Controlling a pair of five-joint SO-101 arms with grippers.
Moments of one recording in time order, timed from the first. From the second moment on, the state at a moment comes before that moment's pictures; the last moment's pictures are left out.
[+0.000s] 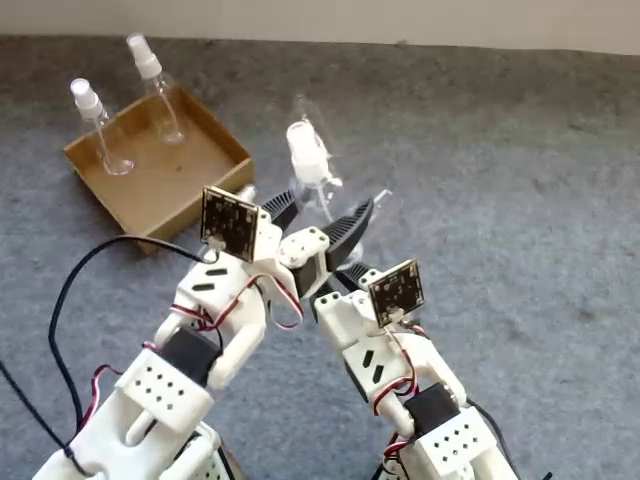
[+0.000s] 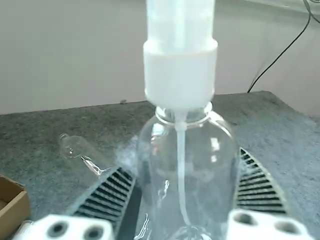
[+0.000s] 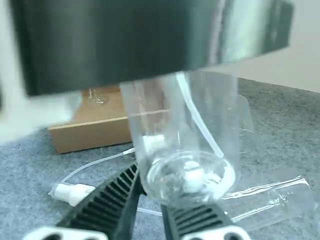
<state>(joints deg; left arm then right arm) 29.1 -59.0 67.3 6.4 17.0 -33.0 -87.1 95.8 8.6 -0.8</state>
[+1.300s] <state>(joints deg) -6.6 -52.3 66.8 -4.6 8.9 -33.0 -87.2 95.8 10.6 -0.8</state>
